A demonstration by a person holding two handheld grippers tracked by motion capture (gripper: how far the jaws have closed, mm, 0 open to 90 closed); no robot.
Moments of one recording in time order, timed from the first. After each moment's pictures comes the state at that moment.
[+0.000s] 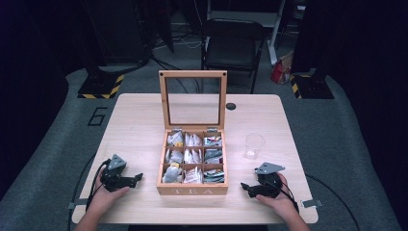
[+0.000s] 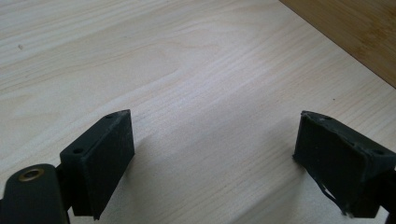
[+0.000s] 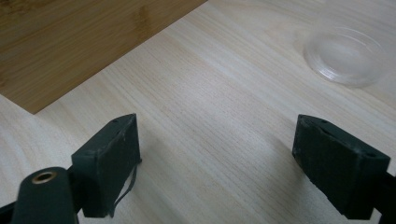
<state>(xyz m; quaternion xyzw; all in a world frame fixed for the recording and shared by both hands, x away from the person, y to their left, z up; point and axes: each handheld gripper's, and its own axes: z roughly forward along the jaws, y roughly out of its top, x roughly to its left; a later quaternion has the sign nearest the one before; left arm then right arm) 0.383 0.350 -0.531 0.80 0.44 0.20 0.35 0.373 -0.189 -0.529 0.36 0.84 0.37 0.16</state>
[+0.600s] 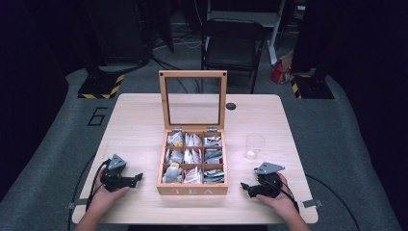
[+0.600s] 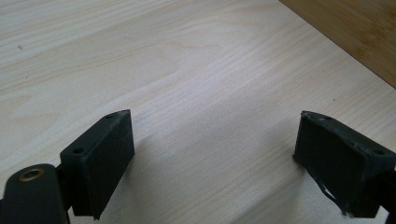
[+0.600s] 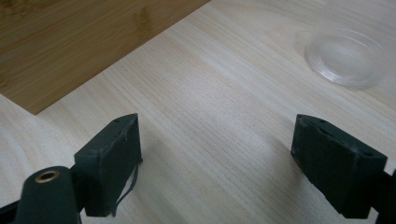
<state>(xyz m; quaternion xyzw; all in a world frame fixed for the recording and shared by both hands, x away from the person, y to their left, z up) 0.383 0.350 -0.530 0.80 0.44 0.19 0.35 0.373 -0.188 -0.529 0.36 0.84 0.37 0.16</state>
